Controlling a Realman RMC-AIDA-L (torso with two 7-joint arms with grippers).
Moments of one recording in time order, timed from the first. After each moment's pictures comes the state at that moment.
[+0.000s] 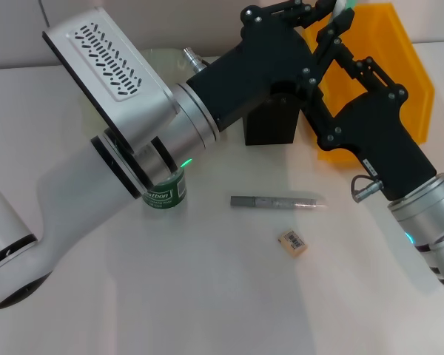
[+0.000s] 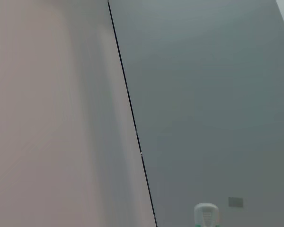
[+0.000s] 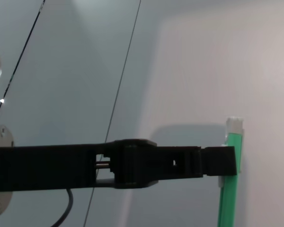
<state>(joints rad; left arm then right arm) -0.58 -2.08 2.18 0.81 0.02 0.89 -0.31 0.50 2.09 -0.19 0.29 -1.53 -1.66 -0.14</state>
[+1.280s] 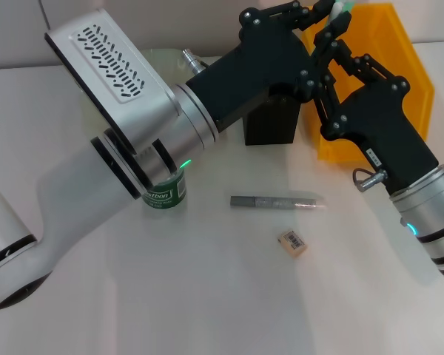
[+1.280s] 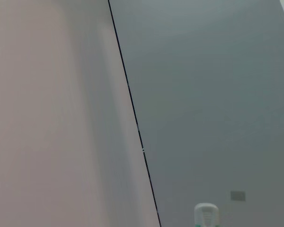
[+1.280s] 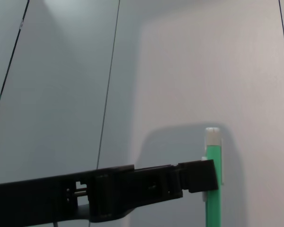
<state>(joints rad) -0.58 -2.08 2.18 0.81 0.02 0.87 -0.30 0.51 2.09 -0.17 0.28 -1.54 -1.66 0.00</state>
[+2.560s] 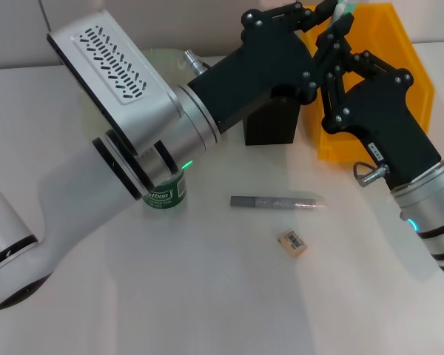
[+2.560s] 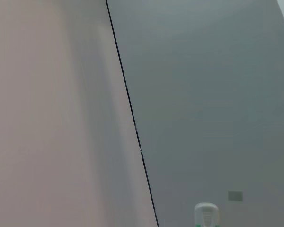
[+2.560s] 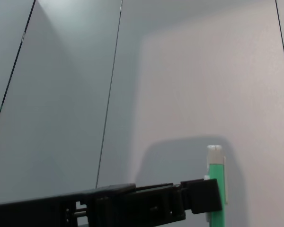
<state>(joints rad) -0.58 -2.08 2.19 0.81 0.02 0.87 -0.30 0.52 2.09 -0.16 0.28 -1.54 -1.69 0.00</state>
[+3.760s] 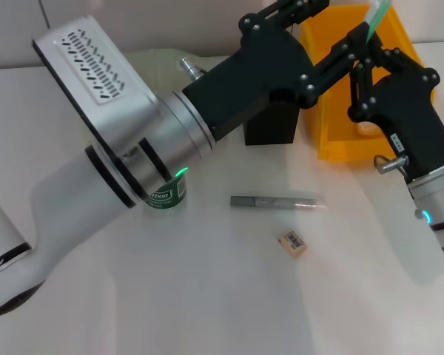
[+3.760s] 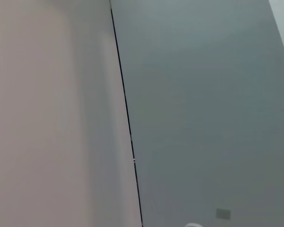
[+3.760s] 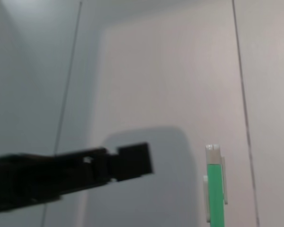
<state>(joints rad) -0.55 -2.08 2.19 0.82 0.04 0.92 -0.40 0.49 2.09 -0.03 0.28 -1.55 -1.63 0.02</state>
